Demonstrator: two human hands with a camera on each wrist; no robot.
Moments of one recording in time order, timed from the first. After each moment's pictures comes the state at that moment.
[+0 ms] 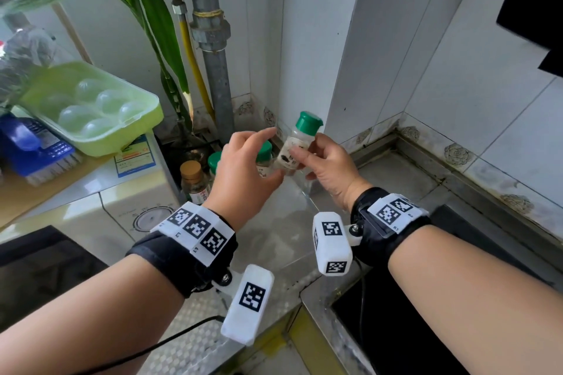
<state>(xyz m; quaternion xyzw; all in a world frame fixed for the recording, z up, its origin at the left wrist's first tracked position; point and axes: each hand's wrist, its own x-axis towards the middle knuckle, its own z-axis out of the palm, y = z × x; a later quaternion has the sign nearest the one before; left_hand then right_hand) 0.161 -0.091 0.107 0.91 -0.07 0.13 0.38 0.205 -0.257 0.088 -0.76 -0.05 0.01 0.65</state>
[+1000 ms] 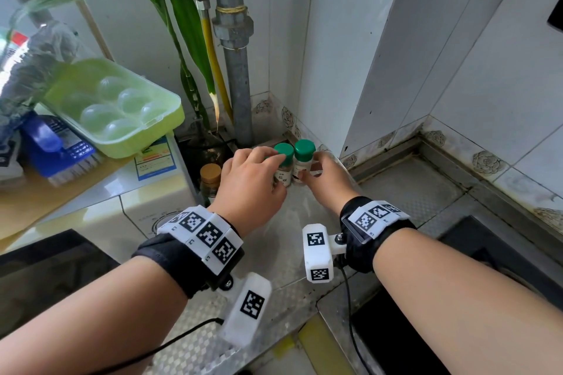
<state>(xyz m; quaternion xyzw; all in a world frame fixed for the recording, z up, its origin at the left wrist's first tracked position) 0.172 -0.069 0.100 0.98 -0.07 0.05 0.17 0.231 -0.226 0.054 -0.90 0.04 0.05 0.44</state>
